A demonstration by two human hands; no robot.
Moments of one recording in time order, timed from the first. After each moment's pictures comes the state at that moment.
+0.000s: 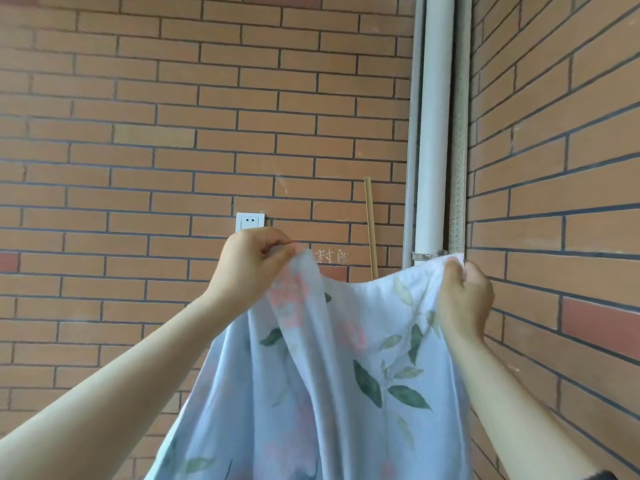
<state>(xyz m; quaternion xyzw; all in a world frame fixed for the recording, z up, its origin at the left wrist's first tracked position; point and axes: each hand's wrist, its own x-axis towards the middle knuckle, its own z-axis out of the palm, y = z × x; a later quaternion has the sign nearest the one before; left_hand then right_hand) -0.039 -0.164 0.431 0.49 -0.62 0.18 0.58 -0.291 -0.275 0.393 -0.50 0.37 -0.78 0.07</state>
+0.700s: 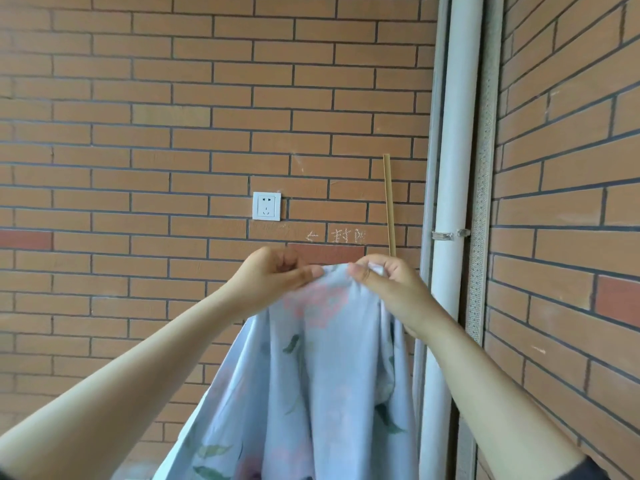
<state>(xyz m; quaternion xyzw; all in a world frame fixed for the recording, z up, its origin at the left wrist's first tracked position) -0.027 -0.162 0.389 0.53 -0.70 -0.01 0.48 -0.227 -0.241 0.378 -0.78 0.17 -0.49 0.35</state>
